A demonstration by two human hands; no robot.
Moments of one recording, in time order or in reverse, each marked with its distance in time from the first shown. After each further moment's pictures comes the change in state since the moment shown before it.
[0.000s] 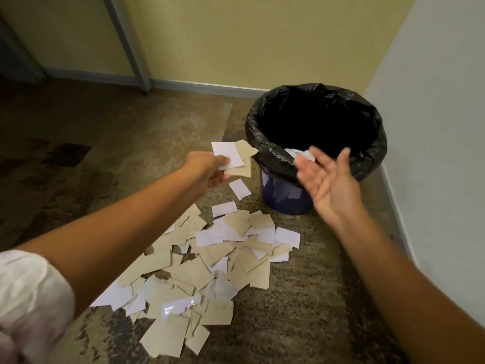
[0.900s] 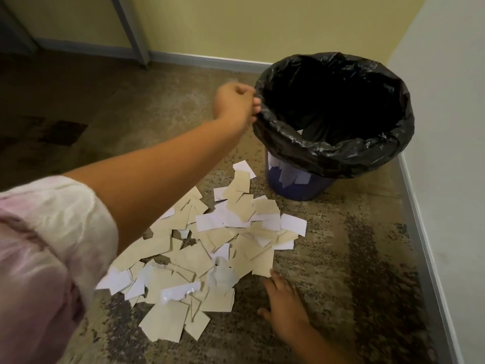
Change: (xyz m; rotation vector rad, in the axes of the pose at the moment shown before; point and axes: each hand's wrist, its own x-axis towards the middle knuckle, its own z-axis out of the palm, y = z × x) left_hand 0.022 0.035 0.055 0.087 0.075 0.413; right_hand -0.089 0.223 -0.096 -1.821 -0.404 0.308
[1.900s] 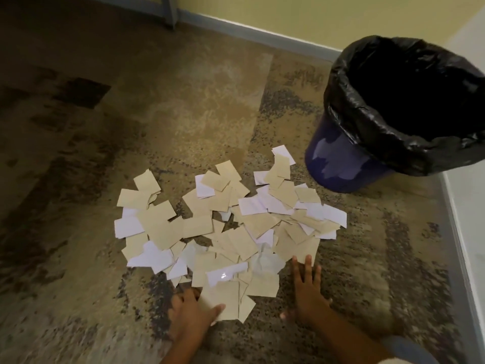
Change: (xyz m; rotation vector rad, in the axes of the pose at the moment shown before) left_hand -0.185 -0.349 -0.197 0.870 -0.163 -0.790; right_hand 0.013 -0.063 0.021 -0.079 -0.218 0.322
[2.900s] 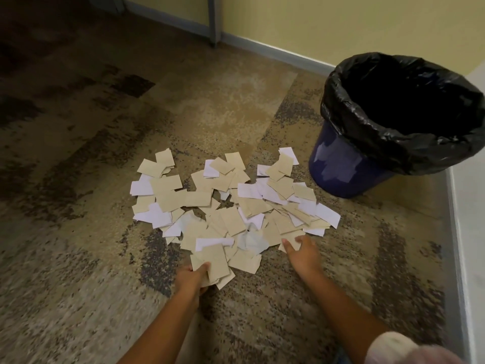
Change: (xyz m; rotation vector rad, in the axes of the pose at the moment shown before) left_hand -0.043 0.027 0.039 -1.206 0.037 -0.246; right_hand 0.038 0.037 -0.029 0.523 0.426 -0.145
